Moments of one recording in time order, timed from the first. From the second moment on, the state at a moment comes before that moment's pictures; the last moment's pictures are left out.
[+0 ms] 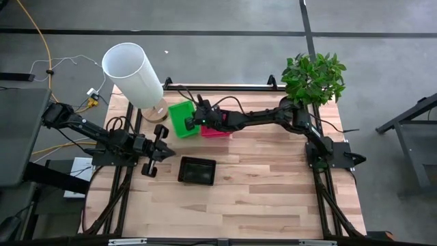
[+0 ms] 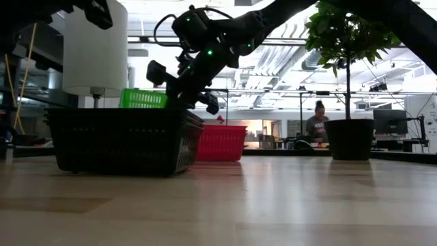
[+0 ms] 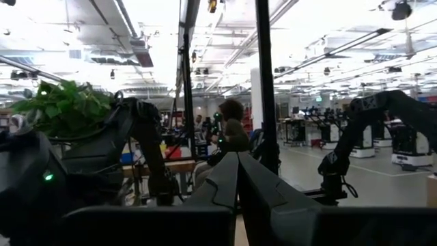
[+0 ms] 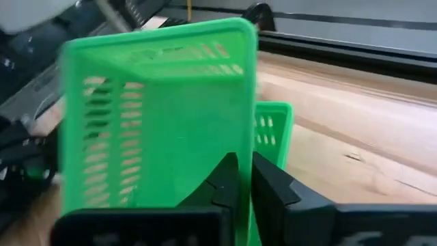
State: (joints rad) left arm -0.21 0.78 0.12 1.01 -0.11 0.11; right arm -0.14 2.25 1.72 -0.04 0.45 0.69
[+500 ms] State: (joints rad) left arm -0.21 0.78 0.12 1.01 -0.12 0.11; right arm -0.14 2.14 1.72 -0.18 0.42 0.27
